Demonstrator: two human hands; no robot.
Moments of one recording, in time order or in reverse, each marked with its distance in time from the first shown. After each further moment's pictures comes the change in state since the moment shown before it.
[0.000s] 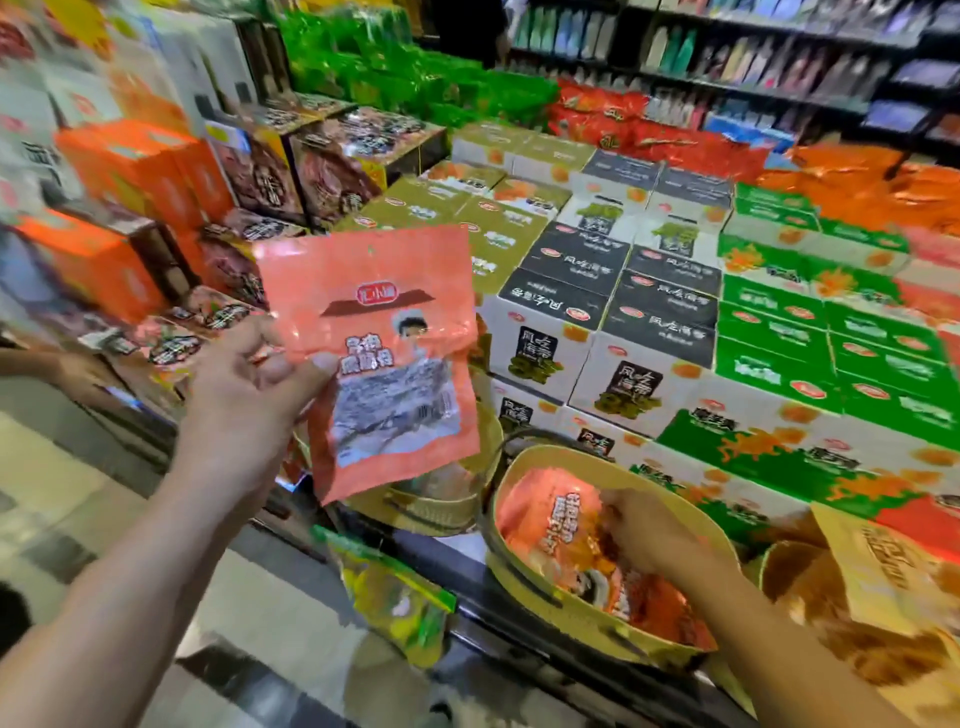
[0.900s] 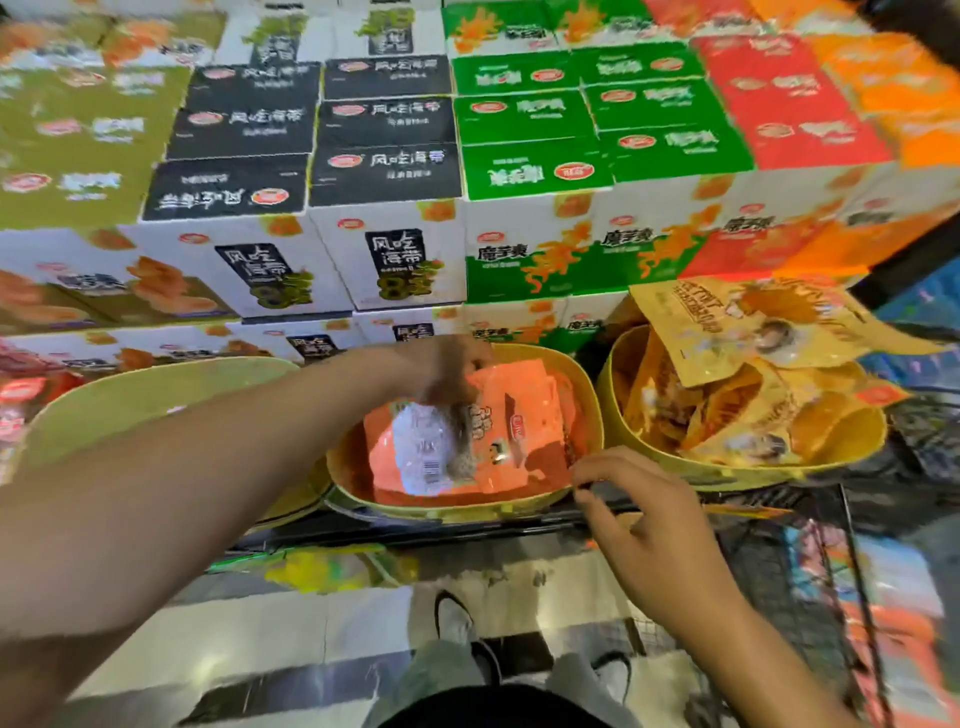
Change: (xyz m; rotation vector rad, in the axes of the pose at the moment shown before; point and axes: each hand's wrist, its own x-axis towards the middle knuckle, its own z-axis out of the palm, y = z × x) left_hand -0.016 -0.150 0.317 1.089 -1.720 0.363; right_hand -0.193 0.040 0.053 0.623 0.637 0.045
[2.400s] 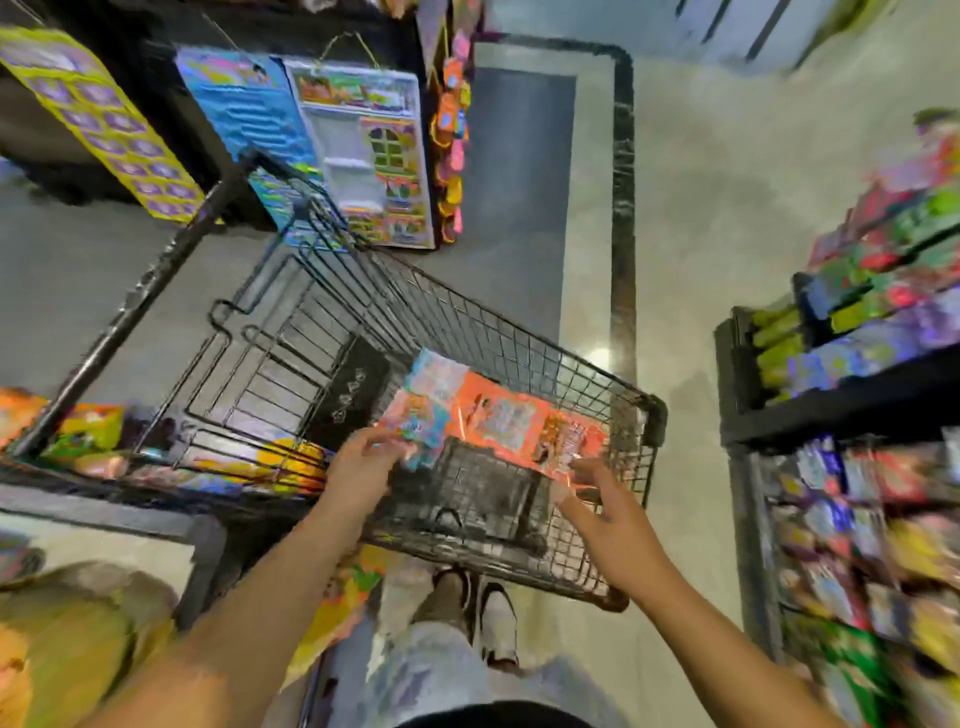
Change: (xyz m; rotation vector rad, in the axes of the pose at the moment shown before) left_hand 0.304 0.577 0.294 -0.514 -0.309 -0.016; right_hand -0.387 0.352 -0.217 0.479 0.941 1.197
